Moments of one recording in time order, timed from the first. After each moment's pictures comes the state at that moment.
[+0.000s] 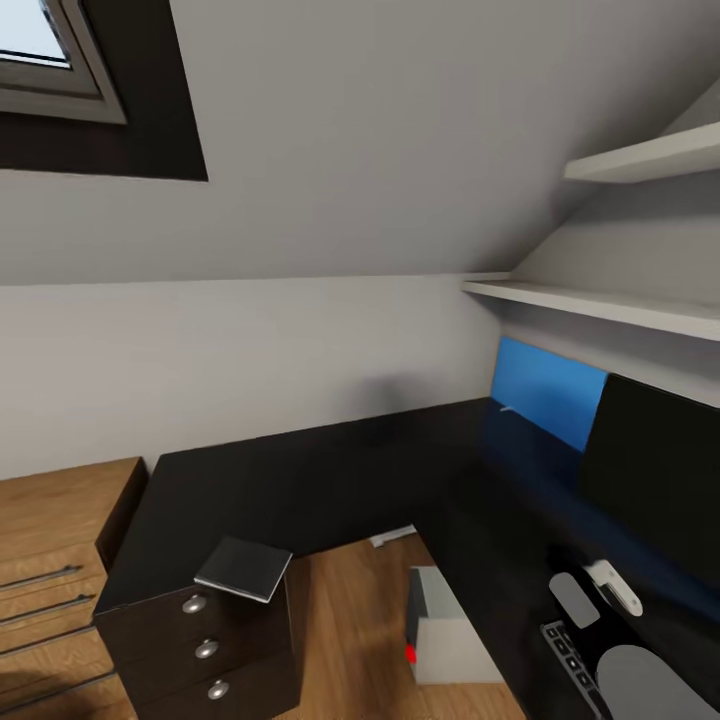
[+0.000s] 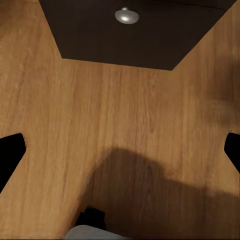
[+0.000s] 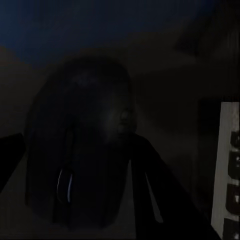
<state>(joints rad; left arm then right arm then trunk) -0.01 0.11 -0.07 -0.59 0.50 -0.02 0.08 -0.63 -0.13 -0.25 -0.45 -0.77 -0.17 -0.36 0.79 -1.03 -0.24</state>
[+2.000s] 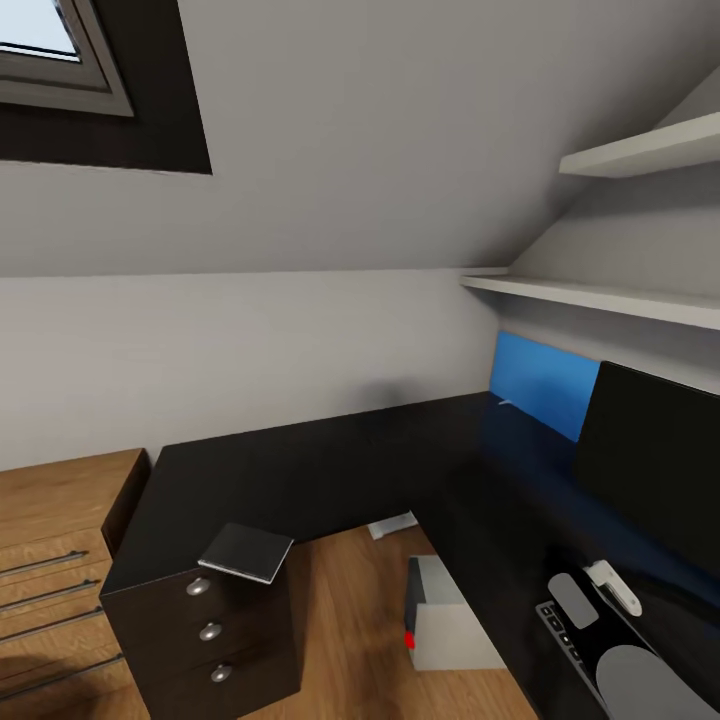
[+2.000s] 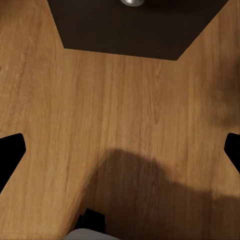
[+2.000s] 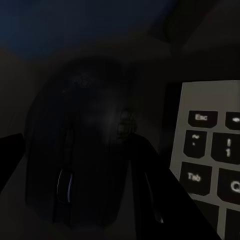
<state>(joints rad) -0.01 0.11 -0.07 -0.58 0.50 -0.02 0.08 -0.63 -0.13 -0.24 -0.44 -0.76 -0.16 -0.36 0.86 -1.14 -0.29</state>
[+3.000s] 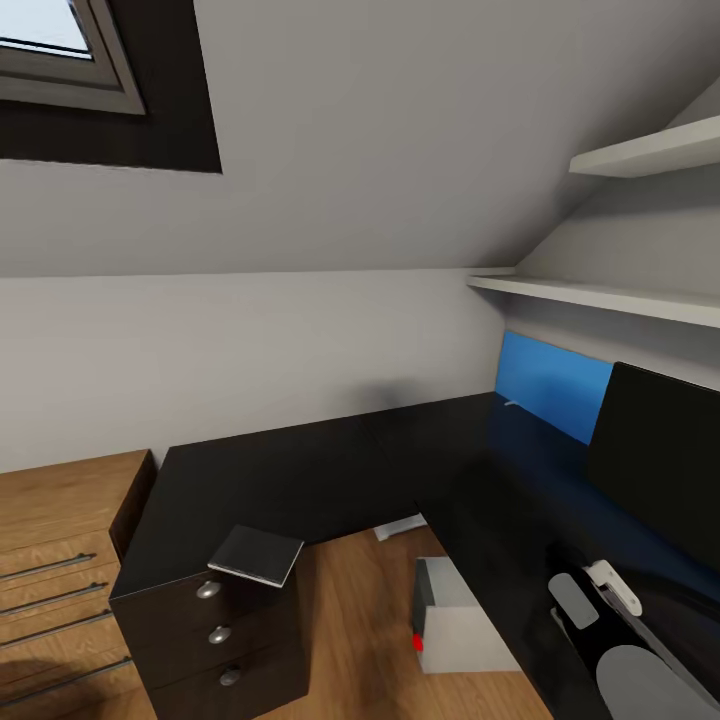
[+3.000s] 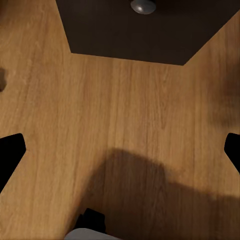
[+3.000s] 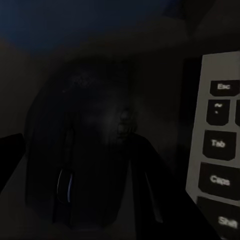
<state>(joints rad) -0.01 0.11 -0.07 -0.58 0.50 -0.02 0.09 -0.63 -0.13 -0.24 -0.45 -0.76 -0.16 -0.36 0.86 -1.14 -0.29</state>
